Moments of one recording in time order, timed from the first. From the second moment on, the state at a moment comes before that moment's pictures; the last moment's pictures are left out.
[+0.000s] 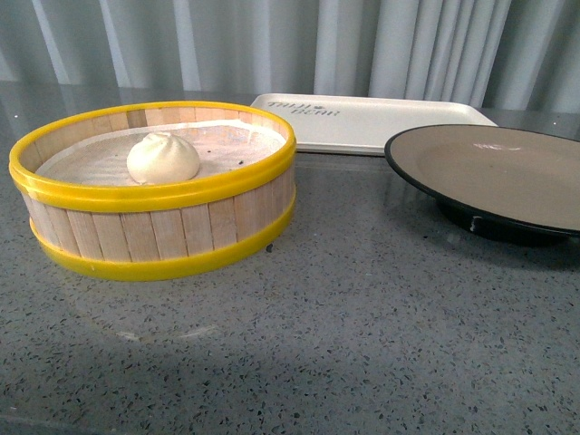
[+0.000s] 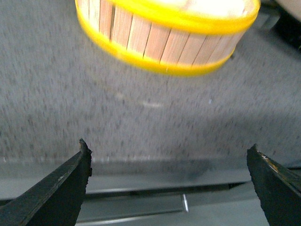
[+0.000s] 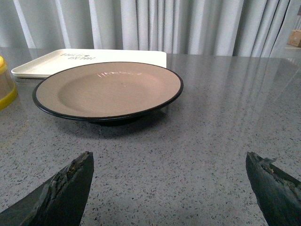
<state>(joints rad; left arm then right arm) -0.06 0.43 0.27 -0.19 0.25 -0.12 0.00 0.00 0.01 0.00 0.00 0.00</state>
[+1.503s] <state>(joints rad) -0.29 1.61 1.12 0.05 -0.14 0.06 0.00 0.00 0.01 0.00 0.00 0.00</state>
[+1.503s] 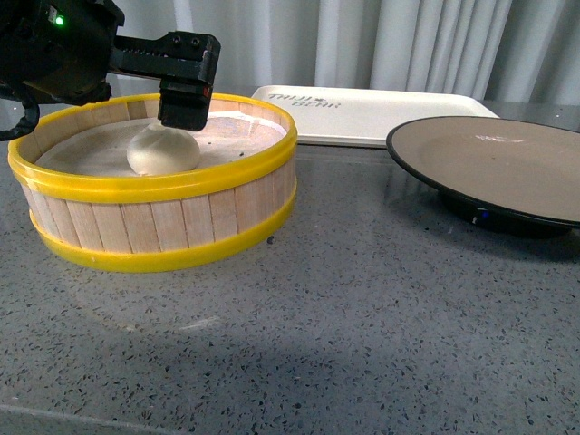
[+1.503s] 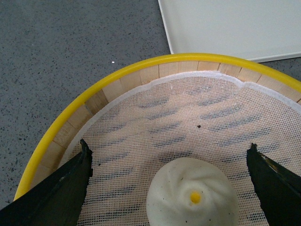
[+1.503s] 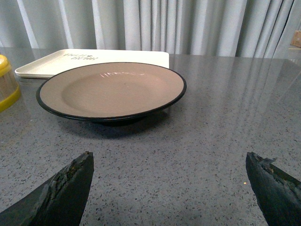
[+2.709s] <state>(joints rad) -0.32 1.59 1.15 -0.04 -0.16 0.15 0.00 0.00 0.01 0.00 0.00 0.00</state>
